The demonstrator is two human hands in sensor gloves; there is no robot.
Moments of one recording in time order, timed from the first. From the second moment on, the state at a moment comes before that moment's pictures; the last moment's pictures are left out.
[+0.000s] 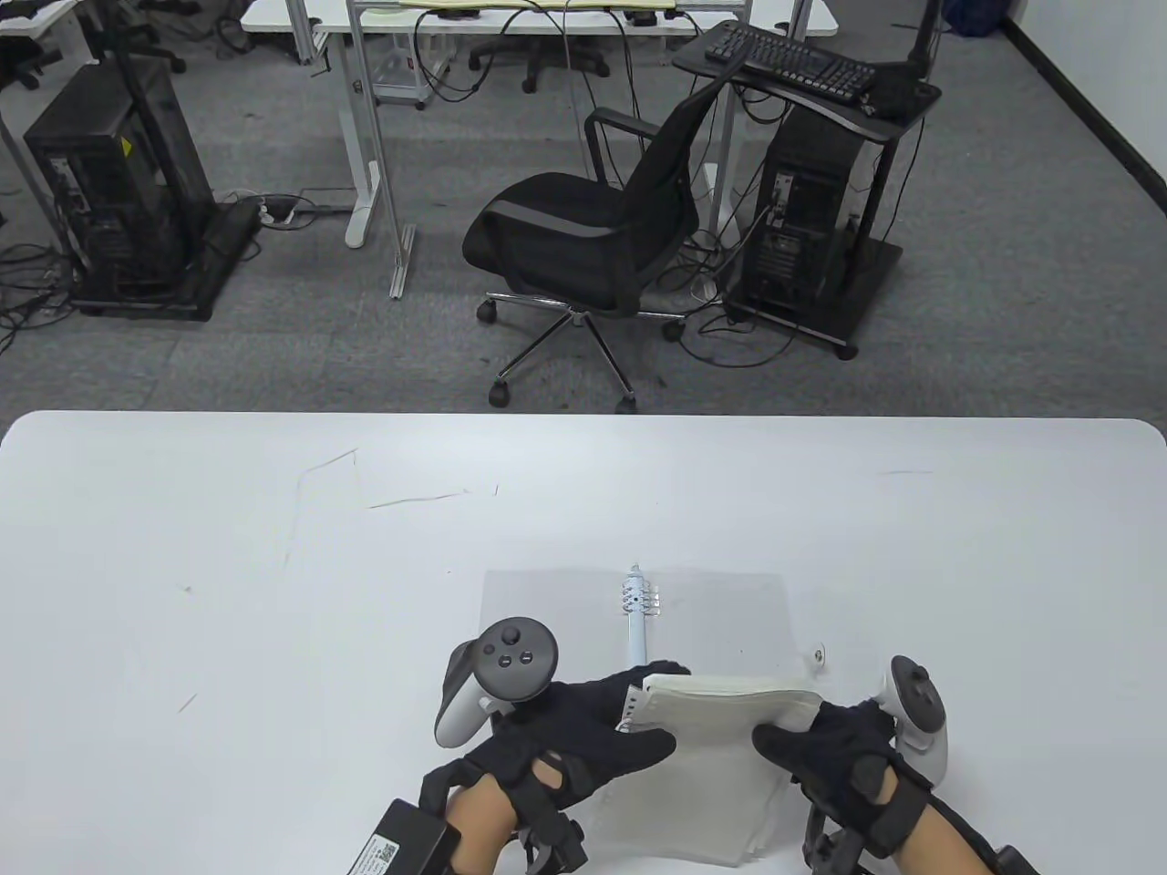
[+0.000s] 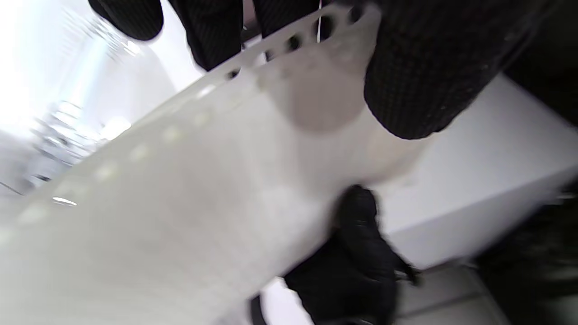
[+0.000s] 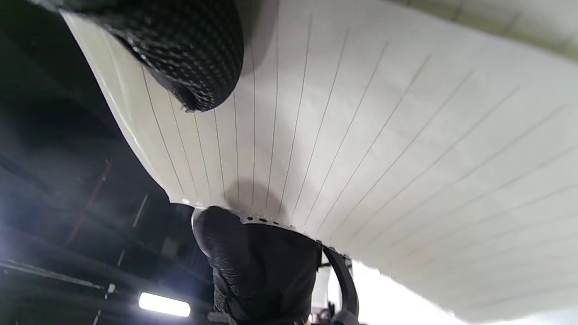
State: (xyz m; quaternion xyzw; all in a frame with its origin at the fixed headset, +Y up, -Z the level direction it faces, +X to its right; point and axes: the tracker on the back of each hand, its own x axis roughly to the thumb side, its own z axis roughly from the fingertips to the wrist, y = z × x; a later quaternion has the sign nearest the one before) left_hand -0.069 -0.695 -0.325 -0.20 -0.32 0.53 0.76; right_hand 0.228 -0.748 -0.326 0.27 0.20 0.62 0.71
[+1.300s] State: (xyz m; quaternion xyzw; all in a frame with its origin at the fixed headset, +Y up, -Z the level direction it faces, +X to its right) left_hand -0.073 -0.737 -0.299 -0.05 -0.33 0.63 0.70; right_hand 0.202 -0.746 -0.304 0.32 0.17 0.67 0.65
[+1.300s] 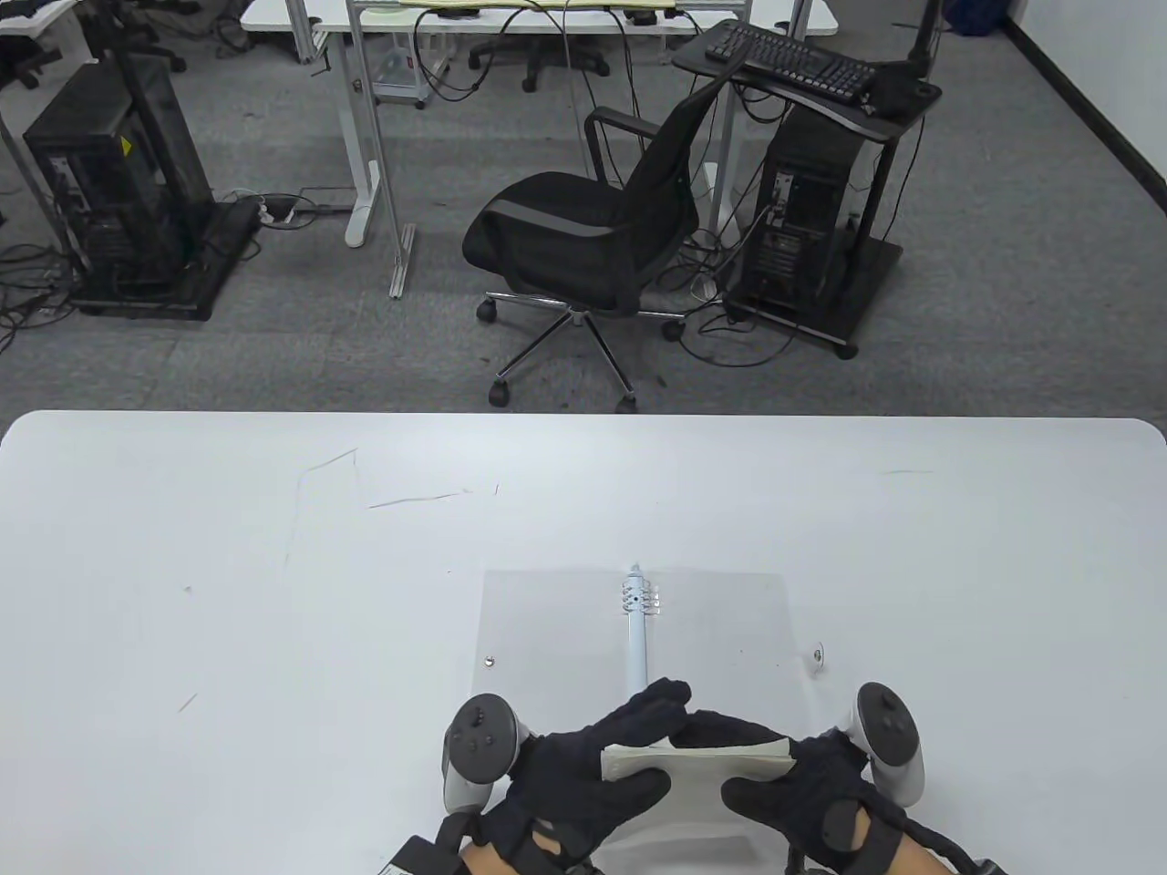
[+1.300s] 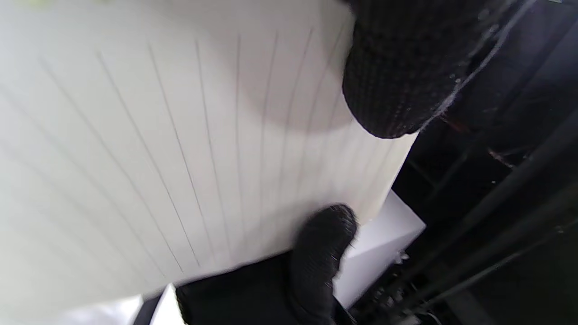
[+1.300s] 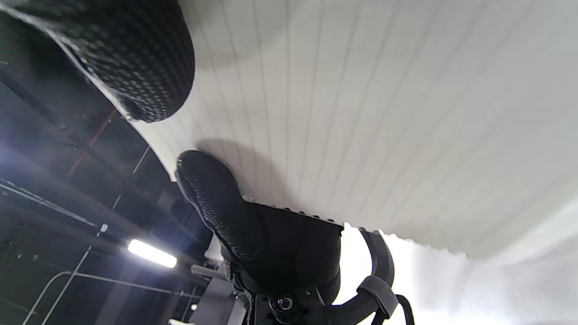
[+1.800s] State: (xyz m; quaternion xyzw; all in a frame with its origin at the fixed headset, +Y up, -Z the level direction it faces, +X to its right) left_hand -0.063 -0.756 -0.305 -0.11 -0.33 0.62 0.70; right_hand 0.197 -0.753 -0.304 0.30 0.15 0.68 0.64
